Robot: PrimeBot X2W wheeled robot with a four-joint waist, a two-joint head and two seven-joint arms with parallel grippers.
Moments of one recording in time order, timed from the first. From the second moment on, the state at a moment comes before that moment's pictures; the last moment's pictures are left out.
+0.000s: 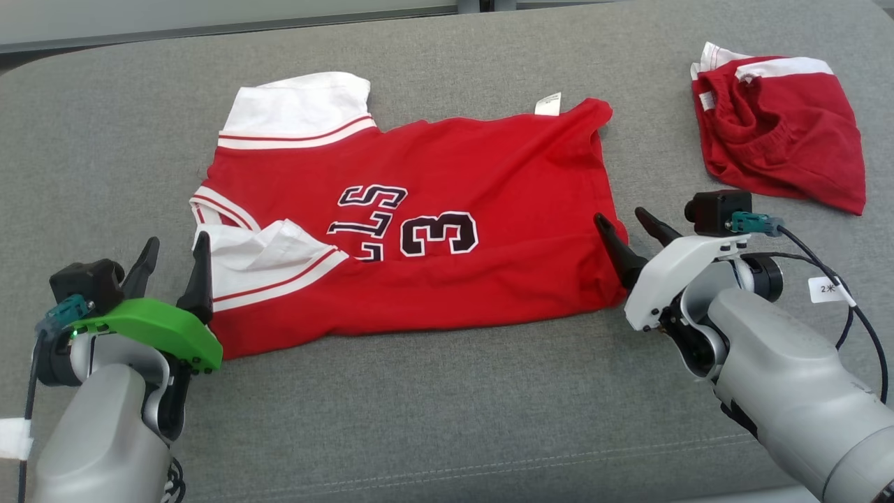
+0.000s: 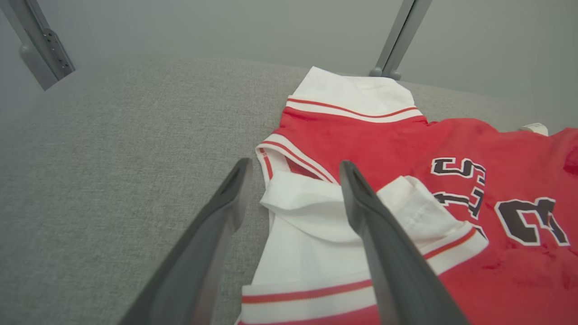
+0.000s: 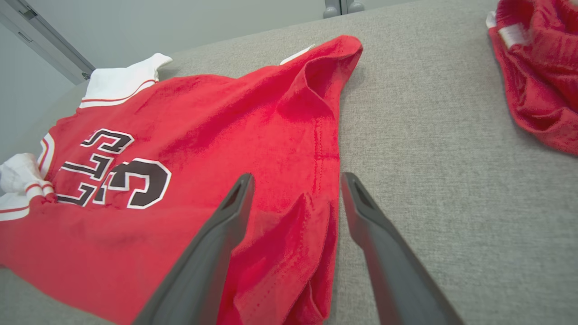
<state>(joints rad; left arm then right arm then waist) -0.58 0.30 -0.35 0.85 -0.66 -0.13 -0.26 -0.78 -0.29 0.86 0.88 1.03 0.13 -0.21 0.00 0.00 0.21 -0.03</state>
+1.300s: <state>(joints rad) -0.24 0.16 -0.01 0.62 -0.26 -0.11 -0.26 -0.51 -0.27 0.64 0.76 0.73 0.13 -0.26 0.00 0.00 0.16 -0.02</state>
